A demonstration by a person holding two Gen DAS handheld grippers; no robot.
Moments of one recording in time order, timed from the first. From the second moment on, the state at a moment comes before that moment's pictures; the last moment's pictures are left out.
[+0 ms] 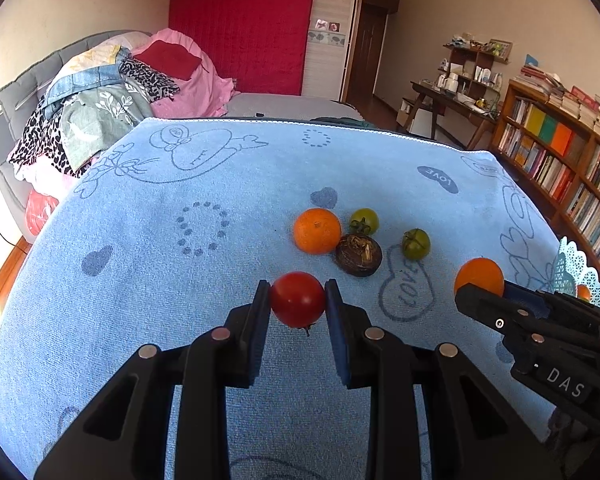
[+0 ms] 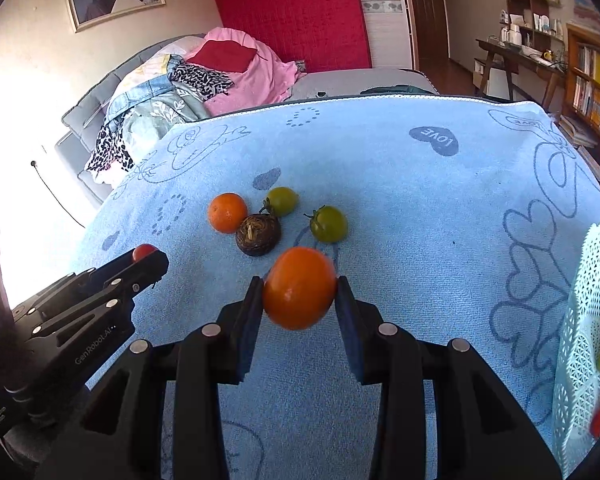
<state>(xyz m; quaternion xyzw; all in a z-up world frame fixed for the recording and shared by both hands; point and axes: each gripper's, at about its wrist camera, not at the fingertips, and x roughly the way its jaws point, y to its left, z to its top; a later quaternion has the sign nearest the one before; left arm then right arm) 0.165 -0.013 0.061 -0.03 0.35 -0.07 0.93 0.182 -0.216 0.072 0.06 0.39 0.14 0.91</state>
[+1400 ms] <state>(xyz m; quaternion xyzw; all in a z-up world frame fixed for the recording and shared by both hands) 0.080 -0.121 0.084 0.05 0.34 -0.17 0.92 0.050 -0.322 0.096 0.11 0.35 0.08 0.93</state>
